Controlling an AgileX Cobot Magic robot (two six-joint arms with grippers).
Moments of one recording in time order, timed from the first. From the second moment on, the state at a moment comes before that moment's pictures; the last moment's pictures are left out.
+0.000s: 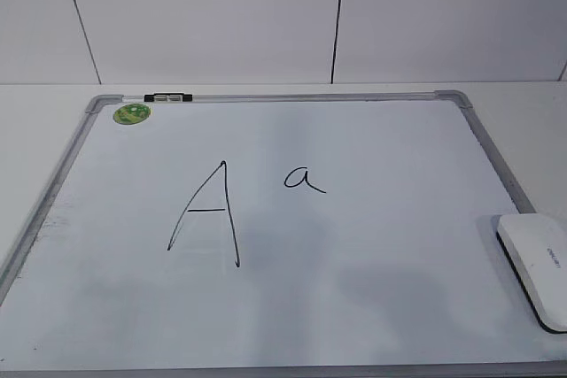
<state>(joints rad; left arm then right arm) 0.03 0.01 -0.50 0.04 1.11 -0.05 0.04 -0.02 -0.50 -0.04 1.15 0.02</state>
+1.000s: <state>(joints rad) 0.03 0.01 -0.50 0.04 1.11 -0.05 0.04 0.00 -0.53 -0.03 1.03 -0.05</state>
